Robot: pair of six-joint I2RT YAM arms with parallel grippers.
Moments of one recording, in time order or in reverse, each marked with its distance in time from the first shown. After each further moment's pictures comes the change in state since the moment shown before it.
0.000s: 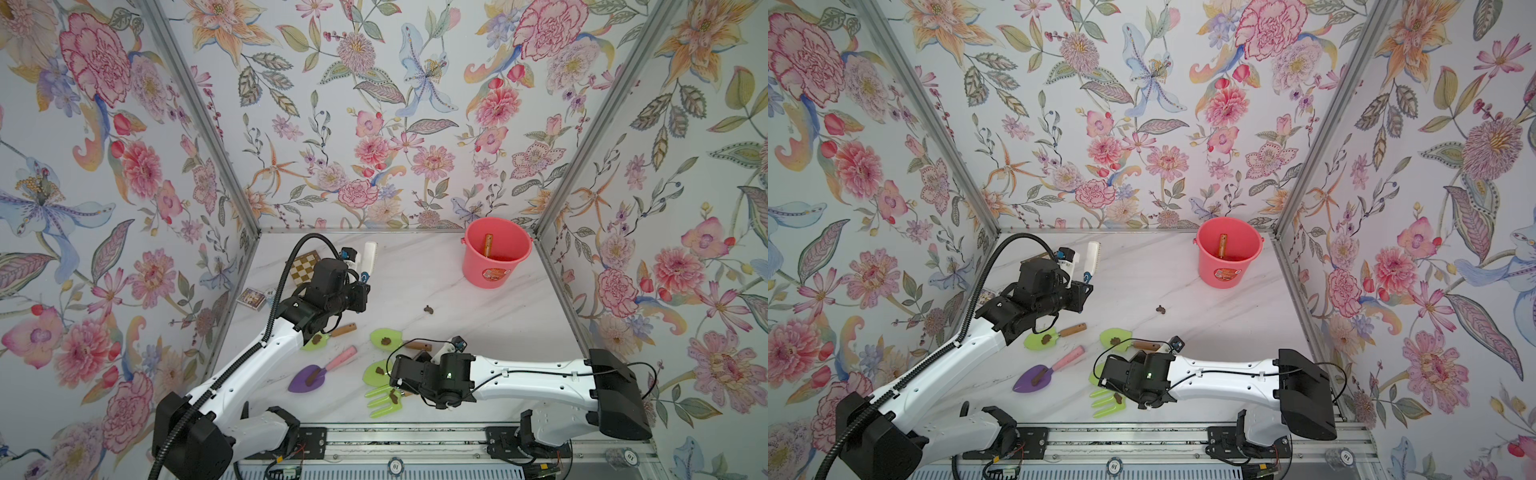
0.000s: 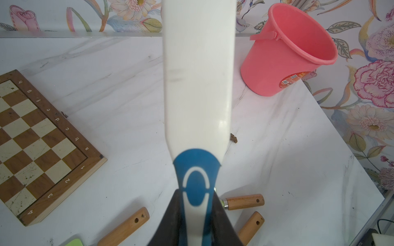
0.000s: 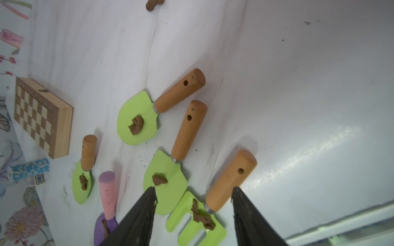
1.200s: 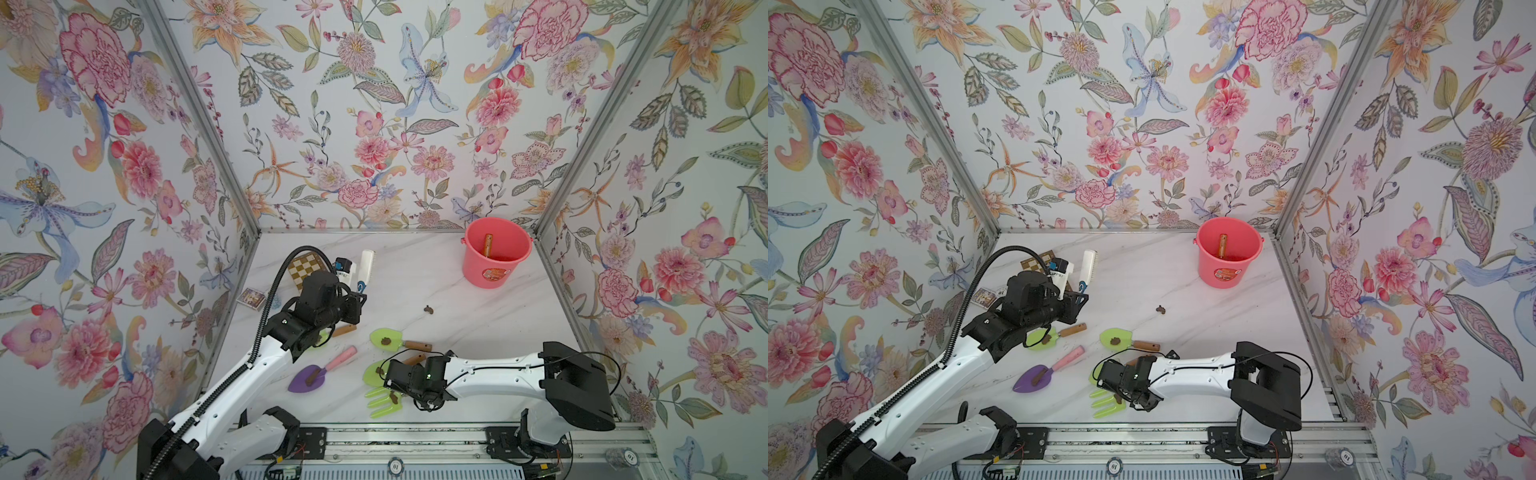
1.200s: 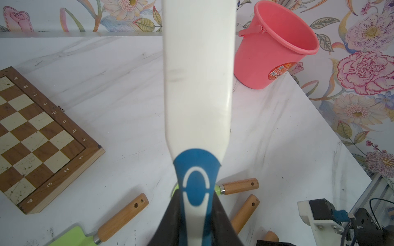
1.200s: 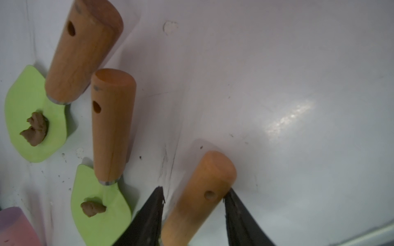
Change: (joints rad) left arm -0.002 -0.129 -0.100 0.011 0.027 0.015; right arm -0.076 0.161 -0.081 0.168 -0.193 0.030
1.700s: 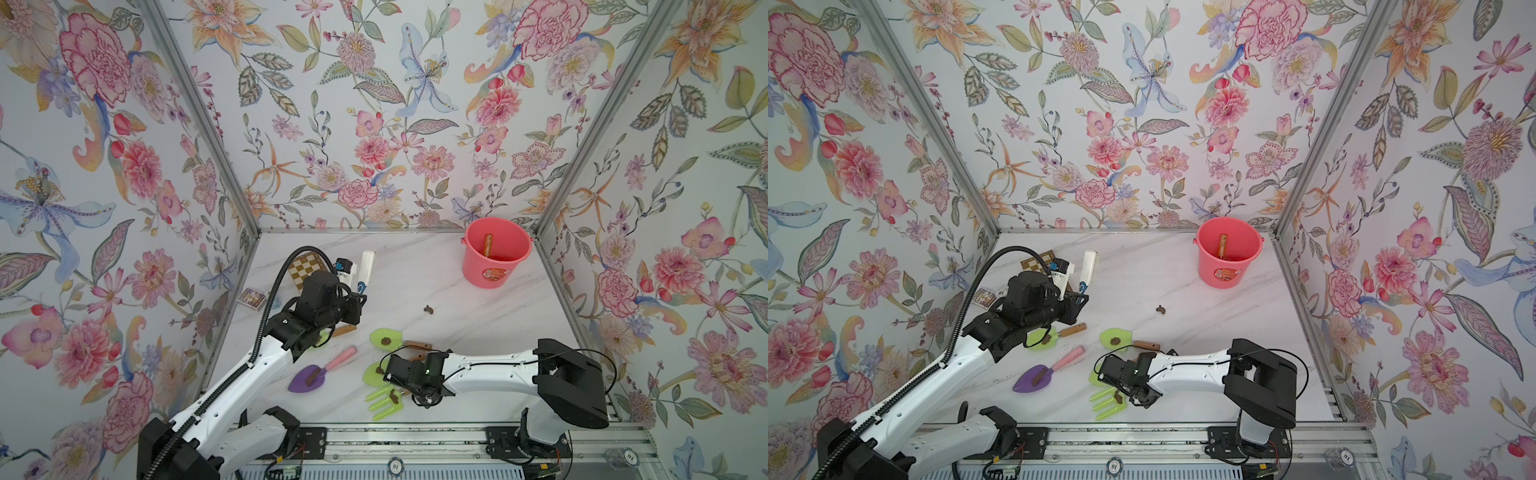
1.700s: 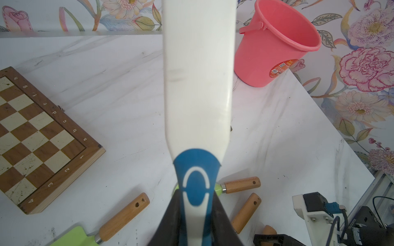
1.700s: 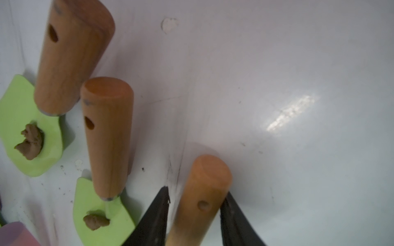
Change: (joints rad) left arm 0.000 0.007 -0.001 0.000 0.000 0.011; right arm -0.037 0.026 -0.004 0.042 -0.032 0.001
